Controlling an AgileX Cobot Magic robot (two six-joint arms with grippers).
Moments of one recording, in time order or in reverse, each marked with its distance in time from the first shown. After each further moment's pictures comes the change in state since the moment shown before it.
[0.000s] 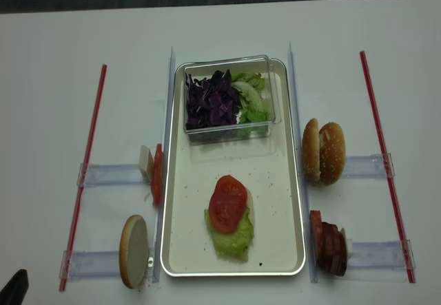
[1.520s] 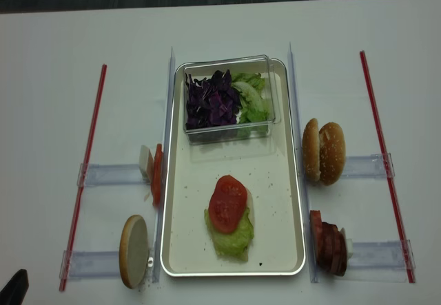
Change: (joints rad) left arm 0.000 0.000 0.000 0.000 0.000 0.000; right arm 0.000 0.000 0.000 0.000 0.000 0.000
